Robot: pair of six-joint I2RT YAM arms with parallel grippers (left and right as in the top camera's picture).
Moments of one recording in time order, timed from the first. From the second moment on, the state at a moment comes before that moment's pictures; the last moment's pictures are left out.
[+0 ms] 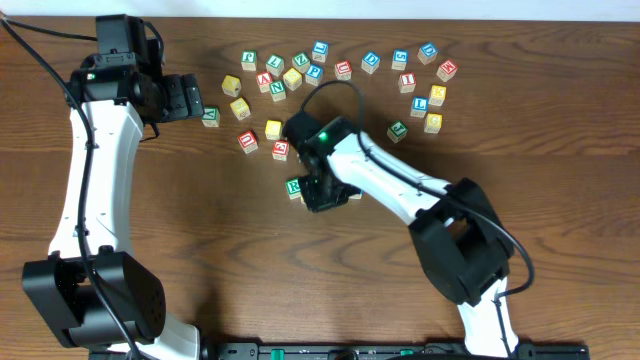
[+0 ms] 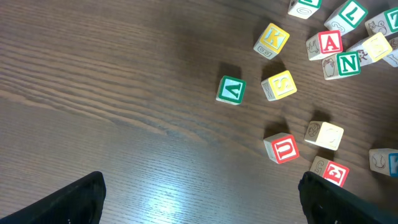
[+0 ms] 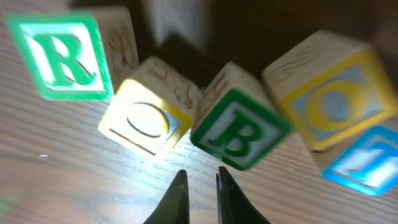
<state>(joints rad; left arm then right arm) 0.10 1.72 1.61 -0.96 -0.01 -0.11 0.72 2.14 1.65 -1.07 -0.10 0.38</state>
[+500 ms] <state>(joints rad) 0.10 1.72 1.61 -0.96 -0.01 -0.11 0.61 2.10 1.67 -0.85 -0.11 0.48</state>
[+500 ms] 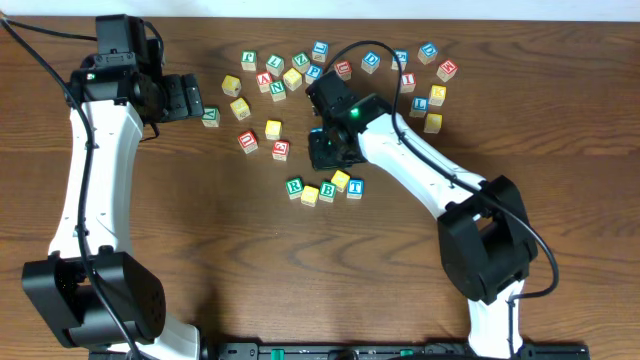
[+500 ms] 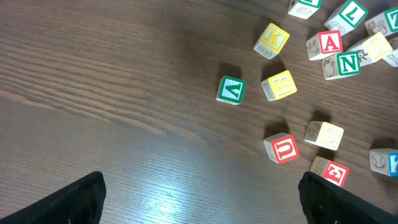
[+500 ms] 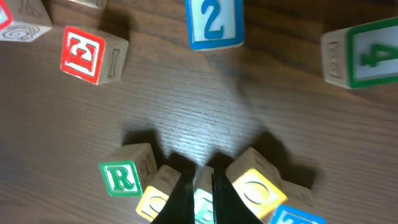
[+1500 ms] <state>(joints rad) 0.10 1.72 1.61 -0.96 -0.01 -0.11 0.61 2.17 1.67 -0.98 -0.07 0.57</state>
